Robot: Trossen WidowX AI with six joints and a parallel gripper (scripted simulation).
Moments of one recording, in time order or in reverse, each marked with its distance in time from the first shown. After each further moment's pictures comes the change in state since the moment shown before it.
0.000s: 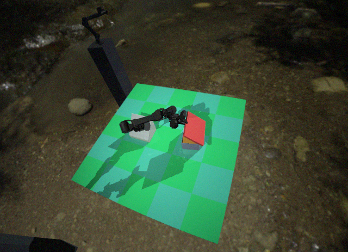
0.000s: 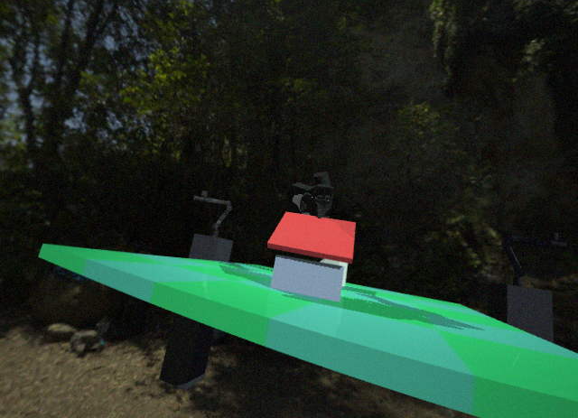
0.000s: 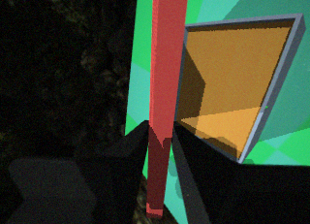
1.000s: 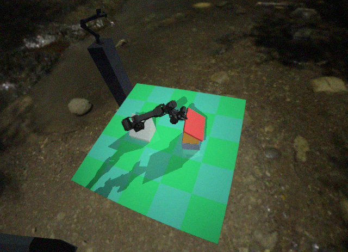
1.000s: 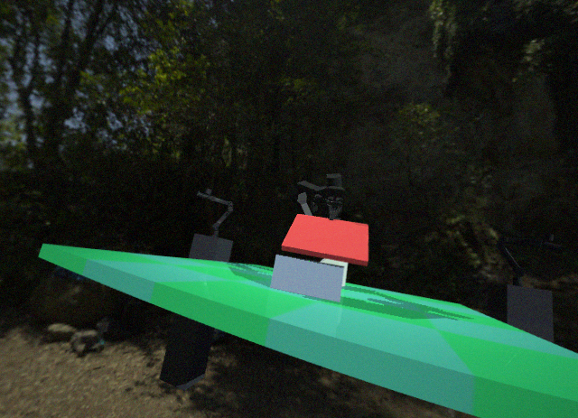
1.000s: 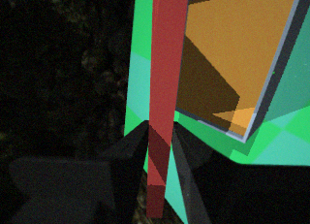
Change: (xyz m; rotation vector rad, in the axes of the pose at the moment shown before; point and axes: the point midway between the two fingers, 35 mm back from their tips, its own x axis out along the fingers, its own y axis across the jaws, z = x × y) arm -0.005 -0.004 -0.041 0.005 0.001 0.004
